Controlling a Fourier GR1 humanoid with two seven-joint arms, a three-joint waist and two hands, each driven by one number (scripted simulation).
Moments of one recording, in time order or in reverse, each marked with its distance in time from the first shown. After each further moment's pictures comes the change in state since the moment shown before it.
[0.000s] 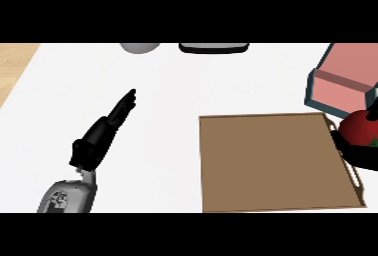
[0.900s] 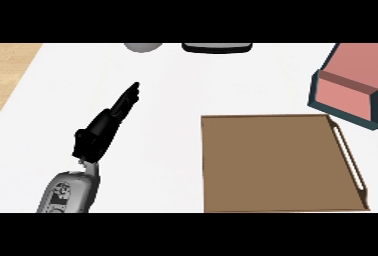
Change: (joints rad) left arm -0.060 -0.012 0.014 0.019 0.005 -0.016 0.028; right arm -0.353 -0.177 -0.205 0.439 -0.092 -0.057 0.006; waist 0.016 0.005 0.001
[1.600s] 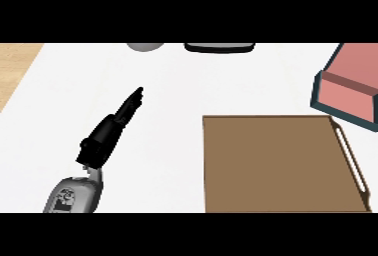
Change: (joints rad) left arm 0.036 -0.017 -0.026 -0.014 -0.027 0.008 -0.027; right arm -0.223 -0.124 0.014 0.612 0.096 -0.265 -0.179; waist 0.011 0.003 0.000
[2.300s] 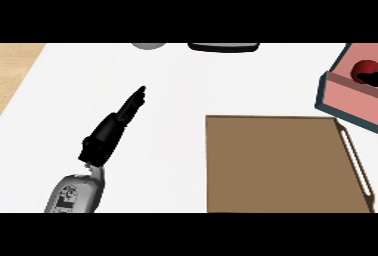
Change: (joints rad) left arm -0.016 -0.003 0.000 0.015 0.003 -0.011 -0.010; right arm -0.112 -0.011 -0.096 0.558 -0.035 -0.190 -0.148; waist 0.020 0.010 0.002
